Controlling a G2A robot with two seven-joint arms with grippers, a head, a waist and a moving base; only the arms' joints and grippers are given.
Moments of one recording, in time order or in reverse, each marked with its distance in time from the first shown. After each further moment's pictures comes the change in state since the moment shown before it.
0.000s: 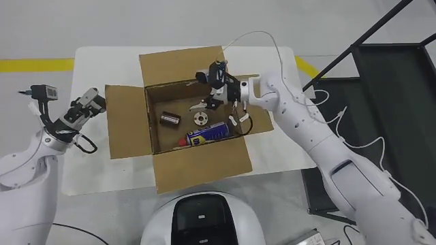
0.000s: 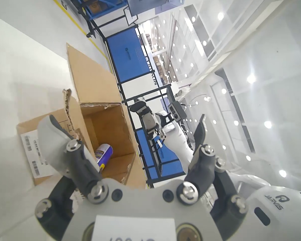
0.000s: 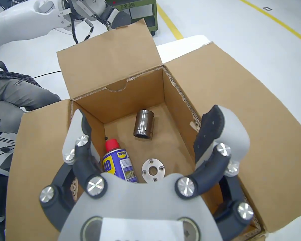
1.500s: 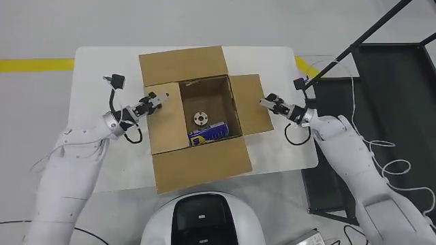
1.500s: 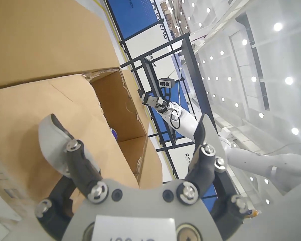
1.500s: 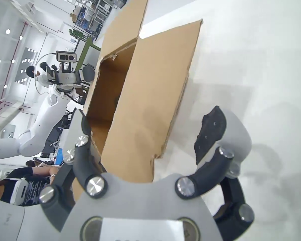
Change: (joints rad) left arm -0.208 -0.036 0.420 0.119 0.248 -0.047 0.130; right arm -0.332 0.206 0.335 0.179 0.998 0.058 0.575
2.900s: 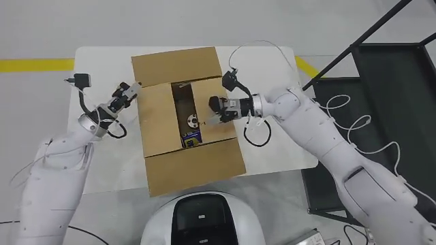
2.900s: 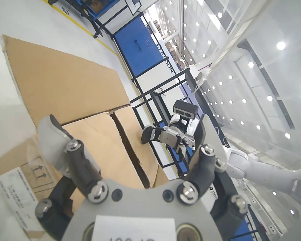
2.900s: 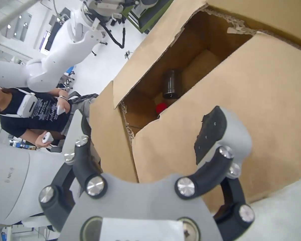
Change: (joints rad) left arm 0.100 0.028 -0.155 -0.084 0.073 -0.050 0.223; right arm 0.295 -0.103 -0.425 -0.191 -0.112 0.036 0.144
